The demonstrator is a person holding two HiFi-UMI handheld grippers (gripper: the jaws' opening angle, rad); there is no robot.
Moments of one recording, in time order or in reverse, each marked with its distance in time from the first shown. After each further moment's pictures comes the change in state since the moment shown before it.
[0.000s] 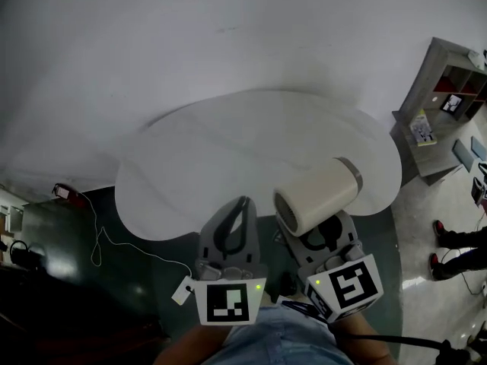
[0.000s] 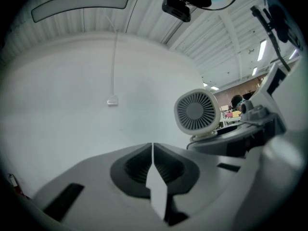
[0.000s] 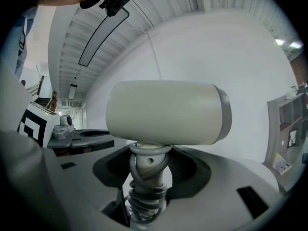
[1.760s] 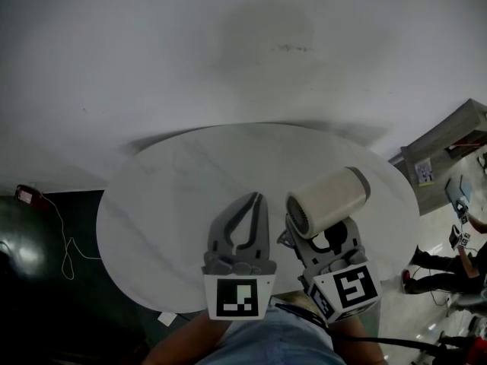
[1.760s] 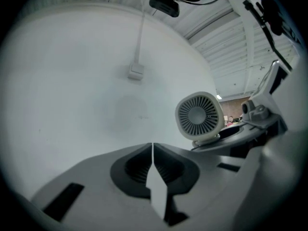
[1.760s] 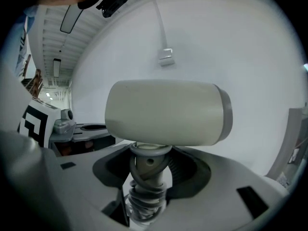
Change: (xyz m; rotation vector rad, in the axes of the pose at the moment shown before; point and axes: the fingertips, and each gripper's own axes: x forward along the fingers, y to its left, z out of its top) left arm 0.223 0.216 -0.059 -0.123 0.010 -0.097; right arm 0.303 -0.036 -0.007 -0.087 0.206 -0.104
